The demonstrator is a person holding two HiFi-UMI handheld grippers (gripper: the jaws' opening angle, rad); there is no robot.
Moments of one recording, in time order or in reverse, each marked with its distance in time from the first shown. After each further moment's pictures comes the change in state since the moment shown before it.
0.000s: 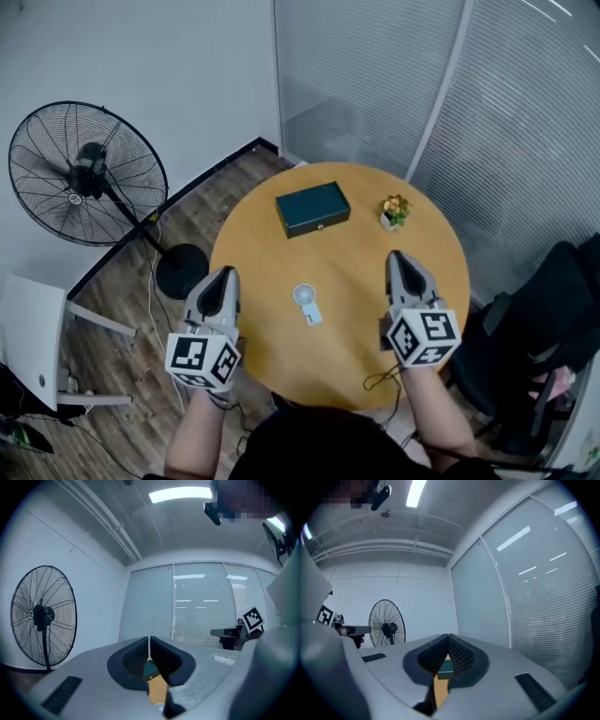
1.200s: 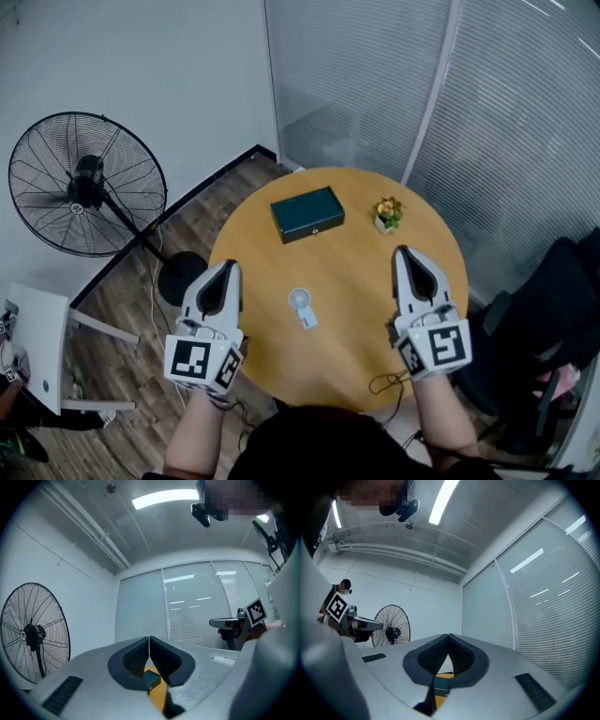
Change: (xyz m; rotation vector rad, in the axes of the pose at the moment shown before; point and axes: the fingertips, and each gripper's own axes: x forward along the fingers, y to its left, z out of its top) left arm 0.012 -0.049 0.048 0.129 -0.073 -0.052; right arm -0.034 0.004 0.070 -0.184 -0.201 0.088
